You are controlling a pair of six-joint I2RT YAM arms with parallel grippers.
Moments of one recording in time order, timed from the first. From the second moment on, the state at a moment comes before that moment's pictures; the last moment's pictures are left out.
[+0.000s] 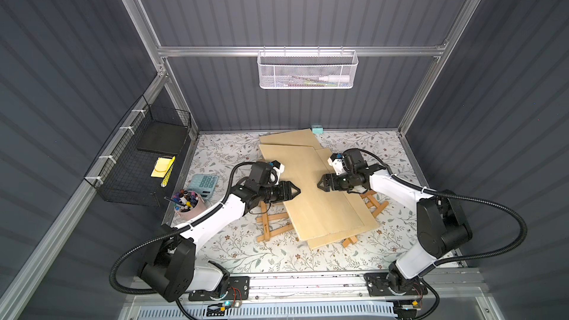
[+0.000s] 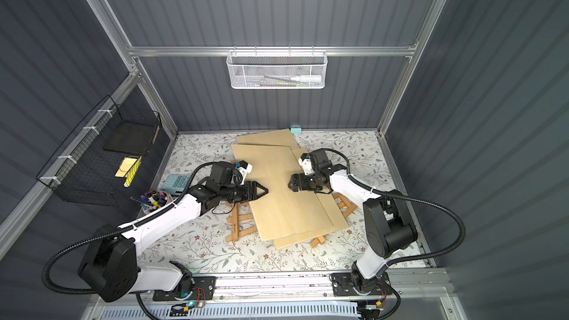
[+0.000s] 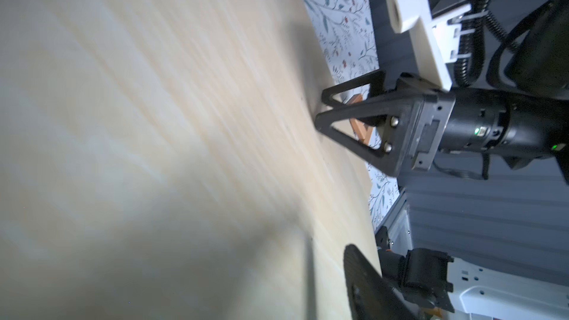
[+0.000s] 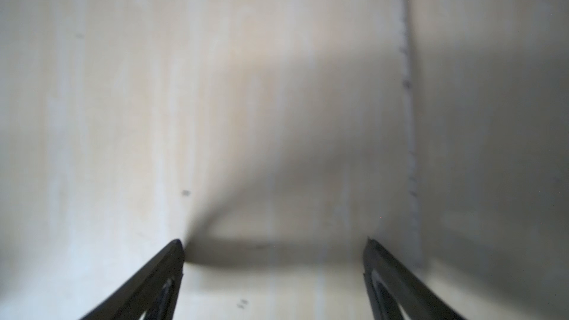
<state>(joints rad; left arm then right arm) -0.58 1.37 0.90 -0.22 0.49 -0.67 0.42 1.65 1.10 -0.44 -0.40 0.25</state>
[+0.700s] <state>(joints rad) -0.62 1.37 1.17 -0.38 0.38 -0.82 0.19 1.55 1.04 -0.47 -0.29 0.44</state>
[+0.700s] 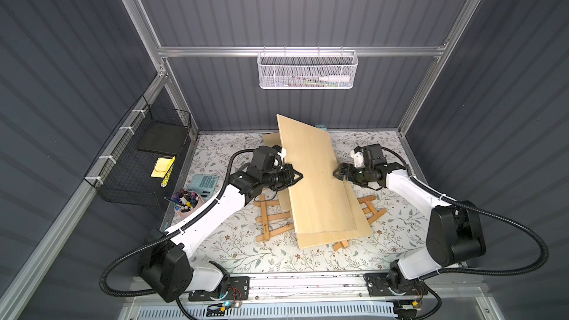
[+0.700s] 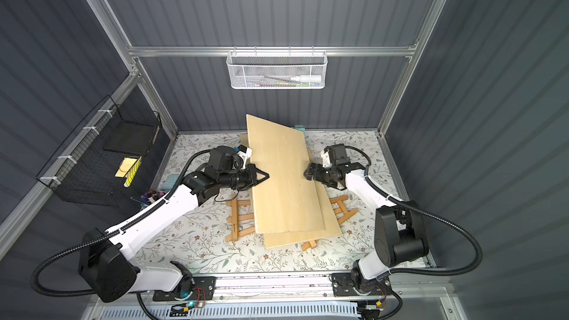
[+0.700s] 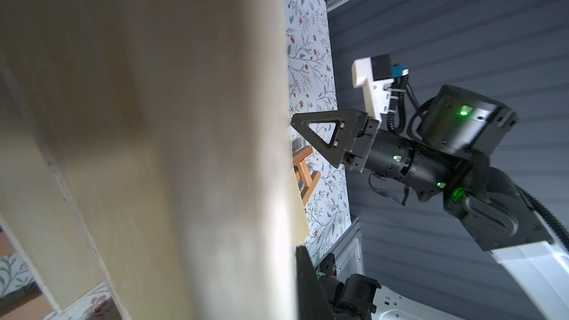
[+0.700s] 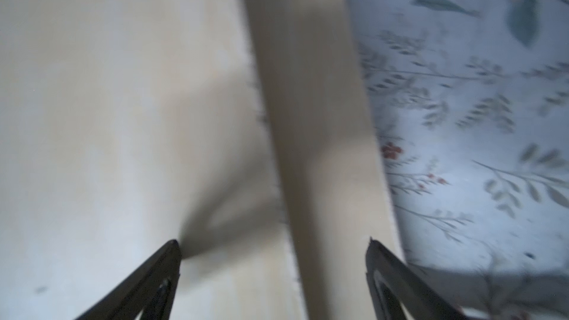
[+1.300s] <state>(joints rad) -0.62 1.31 1.40 -0.58 0.00 -0.59 0.28 1.70 1.03 -0.50 -0.35 0.42</state>
